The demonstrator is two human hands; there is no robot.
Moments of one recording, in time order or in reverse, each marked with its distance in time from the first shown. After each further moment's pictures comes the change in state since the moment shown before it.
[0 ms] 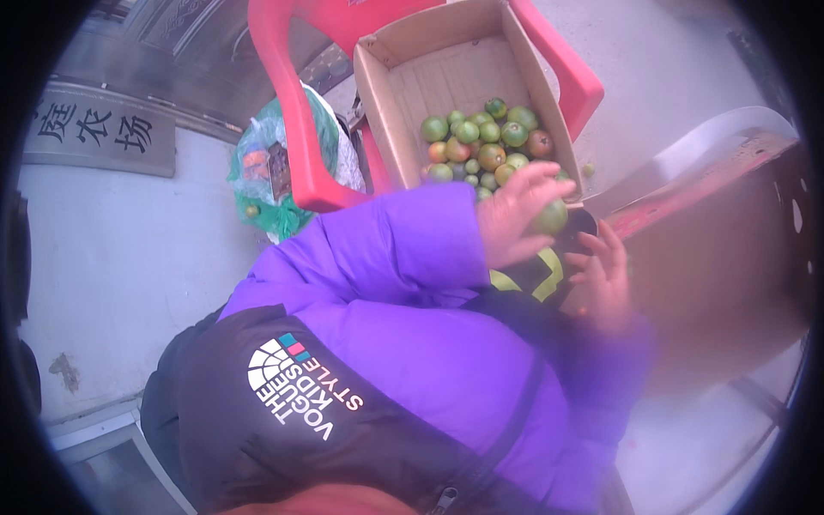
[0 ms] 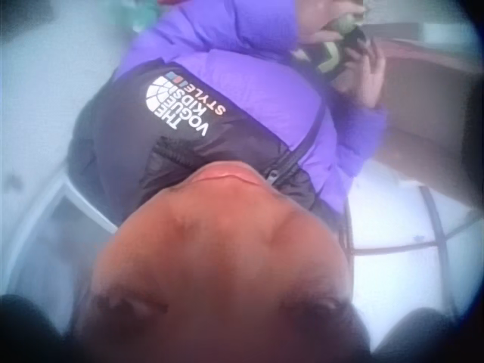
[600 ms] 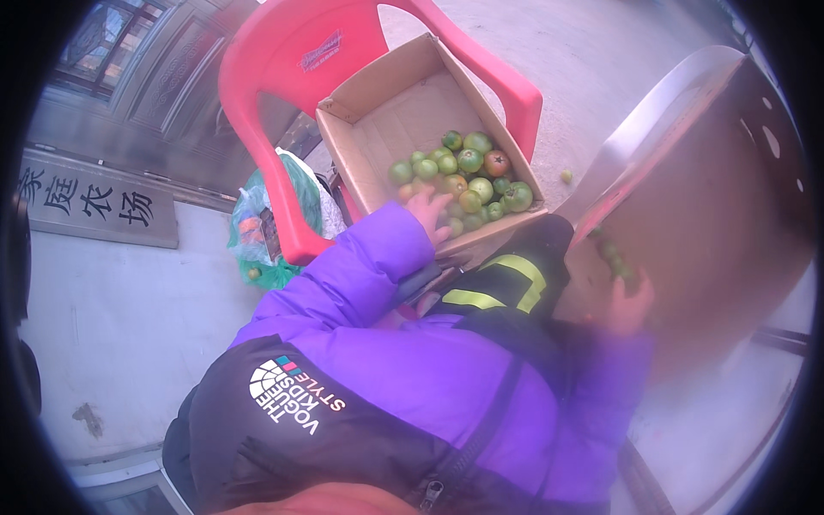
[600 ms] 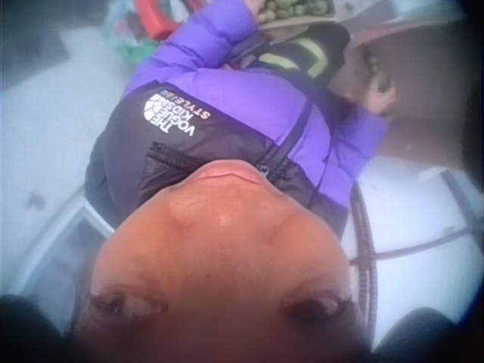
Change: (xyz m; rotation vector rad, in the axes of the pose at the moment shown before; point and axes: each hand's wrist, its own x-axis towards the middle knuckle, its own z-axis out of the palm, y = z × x) left_hand -0.037 -0.091 -0.029 0.746 -0.293 -0.460; right_hand -0.022 0.092 -0.115 -0.889 0.895 -0.077
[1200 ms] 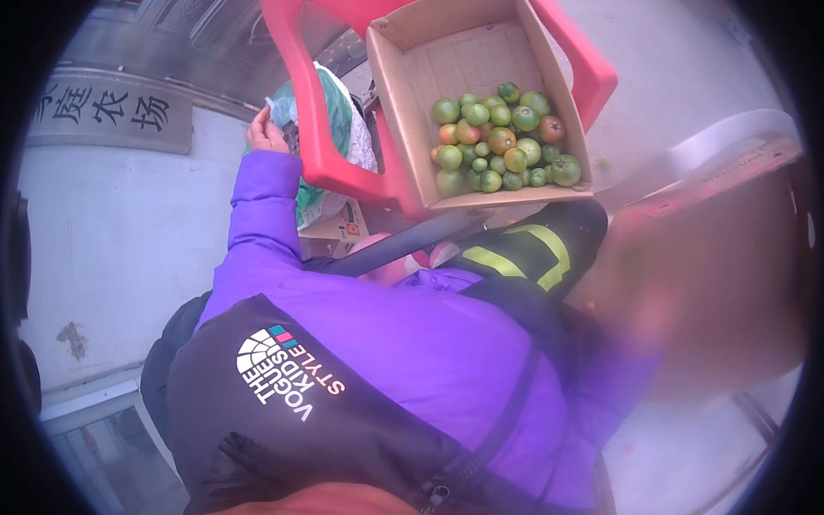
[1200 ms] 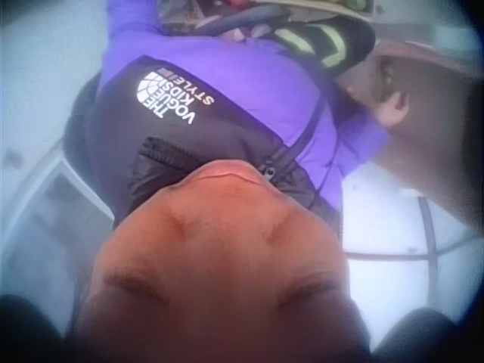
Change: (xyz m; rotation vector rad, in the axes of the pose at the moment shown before) left_hand -0.115 -0.251 -0.102 -0.065 1.158 -0.337; right_hand 0.027 0.019 -0.003 0.437 -0.161 0.139
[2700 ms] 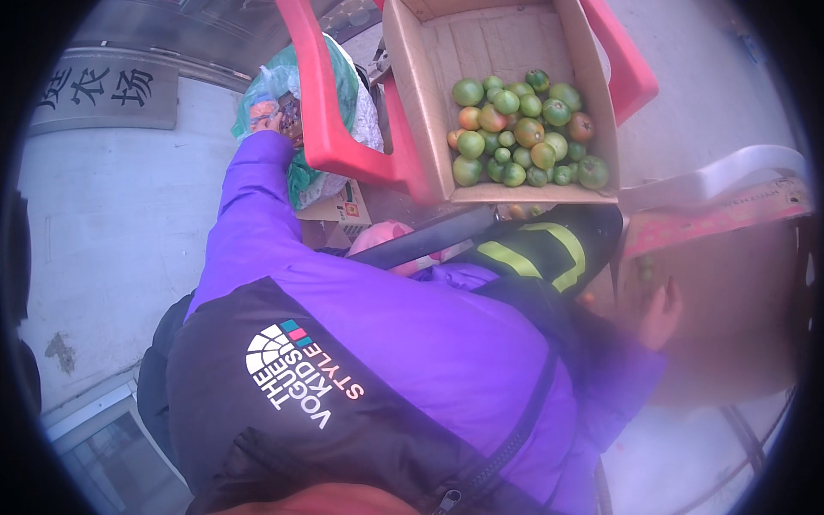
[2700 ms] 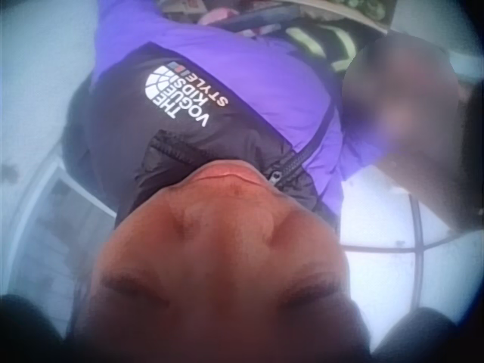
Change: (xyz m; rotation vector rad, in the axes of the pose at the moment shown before) left_hand -0.039 -0.154 -0.029 0.723 -0.473 0.029; right_hand -0.006 -0.031 0.012 -0.107 -0.118 0.055
